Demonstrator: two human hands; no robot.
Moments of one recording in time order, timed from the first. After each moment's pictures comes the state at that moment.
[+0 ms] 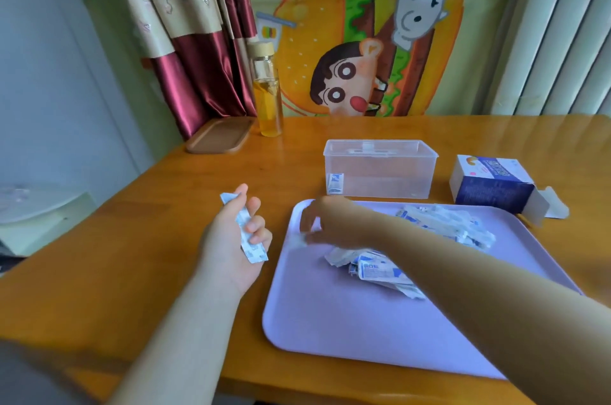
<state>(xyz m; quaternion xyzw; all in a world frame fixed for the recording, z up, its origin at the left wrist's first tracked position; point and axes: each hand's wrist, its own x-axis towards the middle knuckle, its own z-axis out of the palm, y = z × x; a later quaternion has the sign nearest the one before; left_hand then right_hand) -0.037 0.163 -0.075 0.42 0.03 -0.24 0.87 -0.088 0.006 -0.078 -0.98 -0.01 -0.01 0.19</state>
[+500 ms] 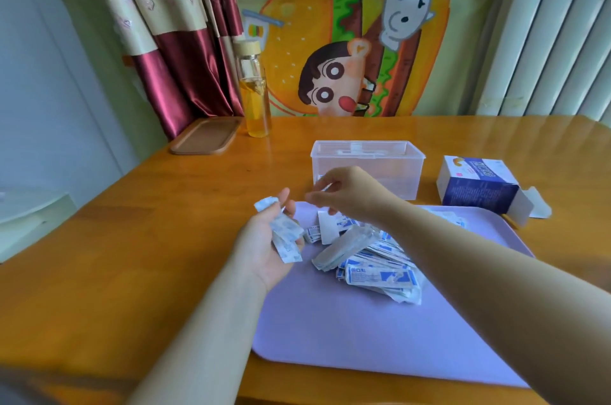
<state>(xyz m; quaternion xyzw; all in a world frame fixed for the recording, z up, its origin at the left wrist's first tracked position) -0.049 0.117 -0.083 0.42 0.02 -0.37 0.83 -0.092 -0.022 -0.058 -0.89 0.16 -0.12 0.41</state>
